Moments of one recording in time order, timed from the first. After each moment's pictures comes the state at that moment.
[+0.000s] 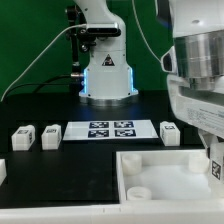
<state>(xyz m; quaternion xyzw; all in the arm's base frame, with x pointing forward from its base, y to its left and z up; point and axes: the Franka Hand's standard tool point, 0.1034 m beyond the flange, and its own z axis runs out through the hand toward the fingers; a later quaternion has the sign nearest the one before) 0.632 0.115 0.068 -0.76 0.64 0.01 0.09</state>
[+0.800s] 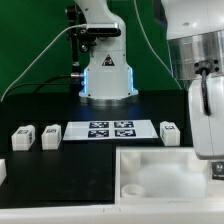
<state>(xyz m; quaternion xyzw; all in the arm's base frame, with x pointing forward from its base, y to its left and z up) 0.630 0.112 0.066 -0.57 0.82 0.04 0.09</state>
